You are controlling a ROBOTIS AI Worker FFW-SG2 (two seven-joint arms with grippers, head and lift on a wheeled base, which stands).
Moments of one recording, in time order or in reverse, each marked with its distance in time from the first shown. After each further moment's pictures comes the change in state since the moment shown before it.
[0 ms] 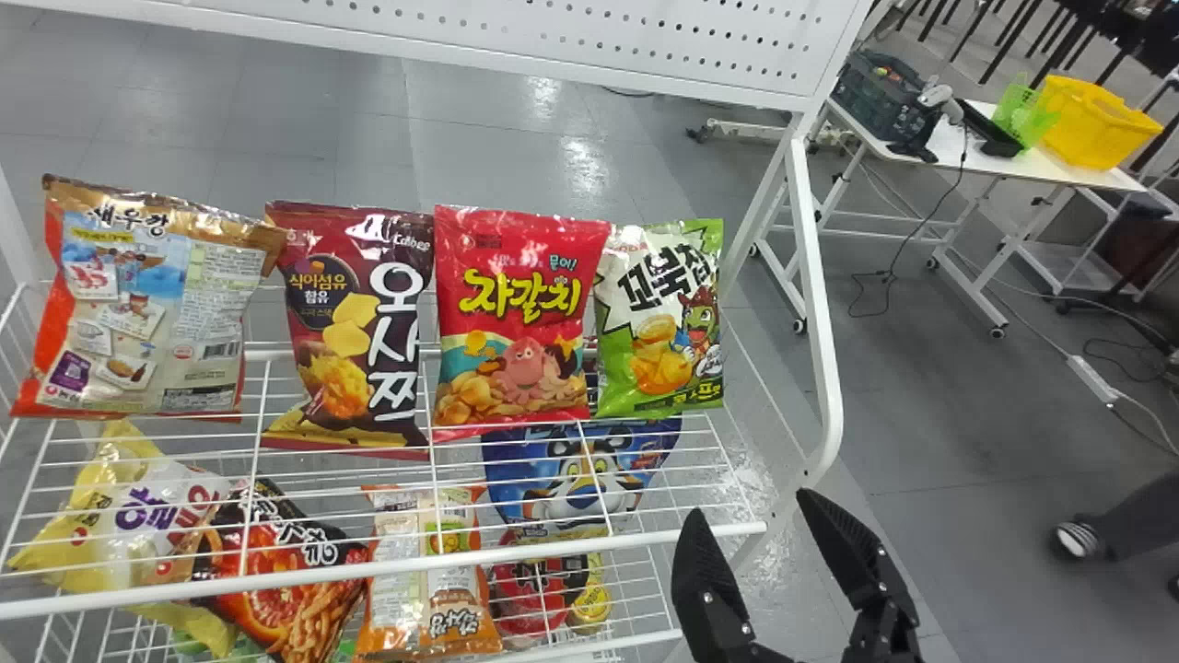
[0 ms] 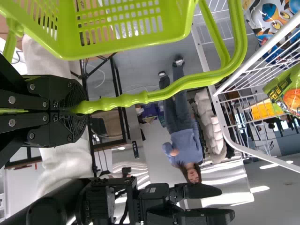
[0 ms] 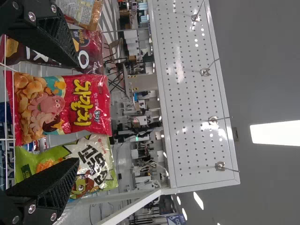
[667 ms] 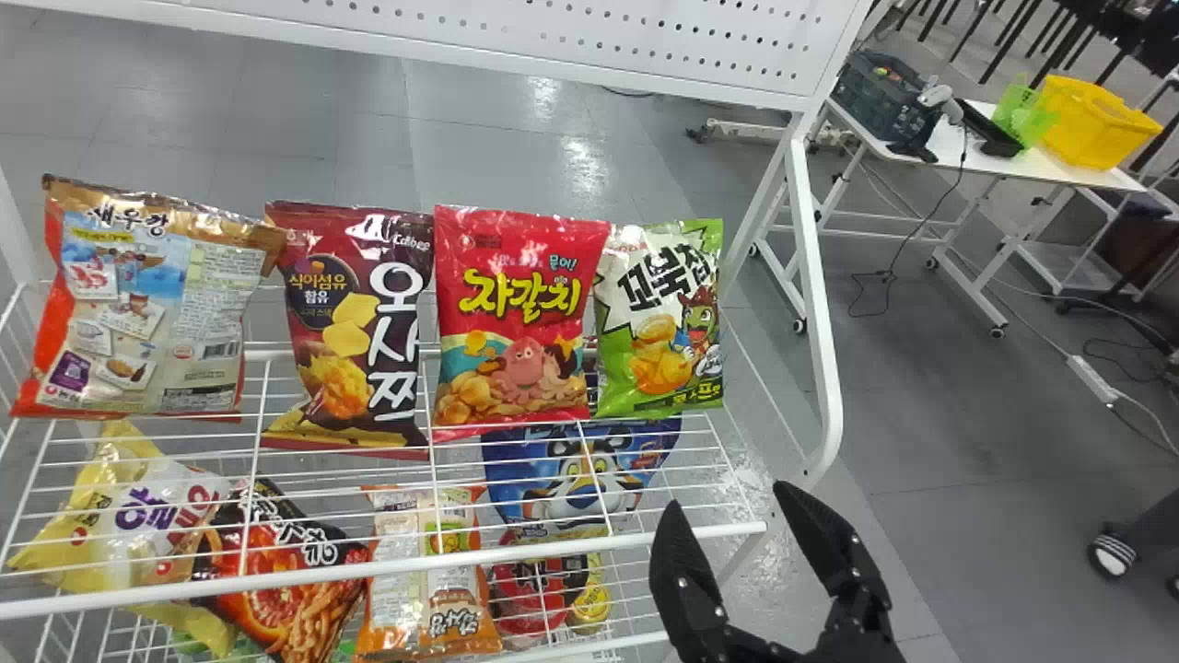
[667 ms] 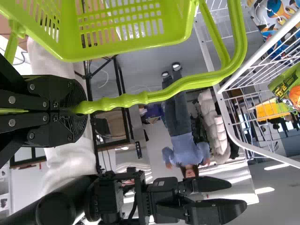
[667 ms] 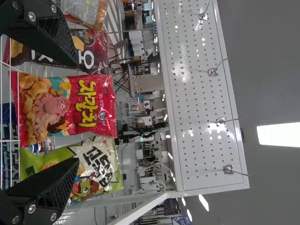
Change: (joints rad) left arm 0.013 0.004 0.003 -0.038 0.005 0.028 0.009; right arm -0.045 0.000 0.008 -0.004 0.012 0.091 -0.013
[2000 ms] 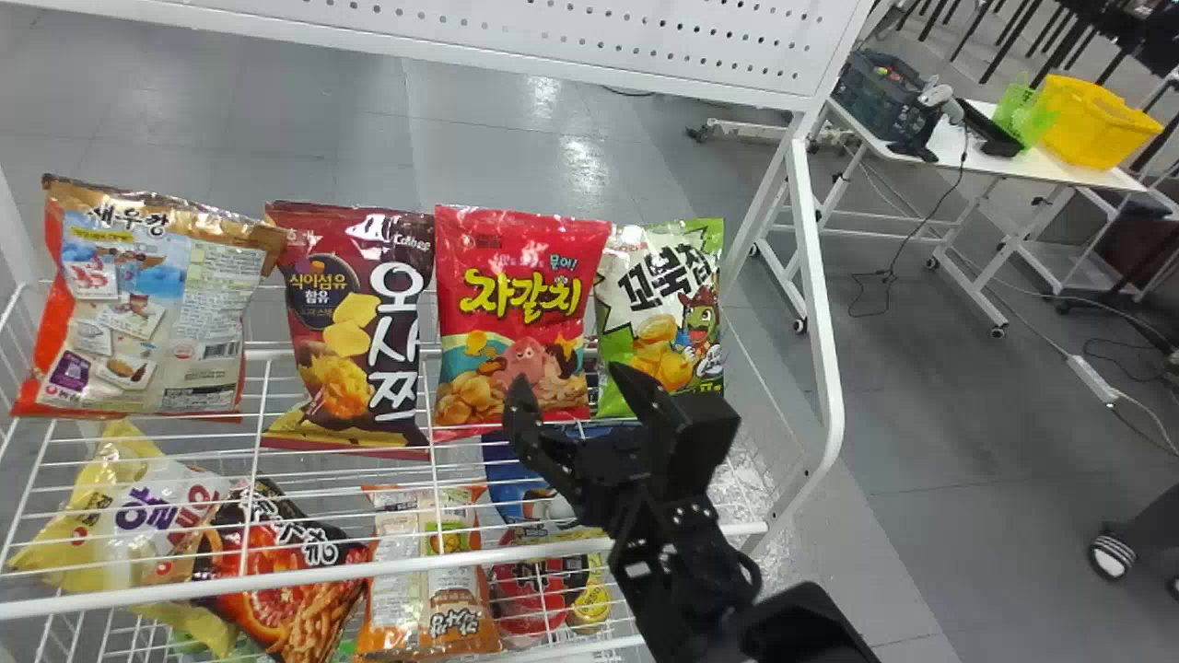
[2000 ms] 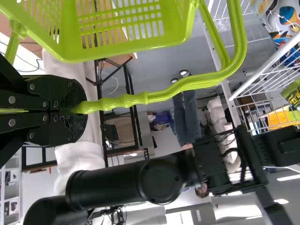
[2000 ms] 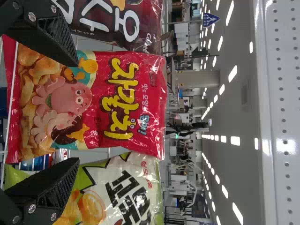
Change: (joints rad) left arm 0.012 0.025 0.009 -0.023 -0.006 0.044 0.014; right arm -0.720 0.052 0.170 0.424 0.101 0.457 -0.086
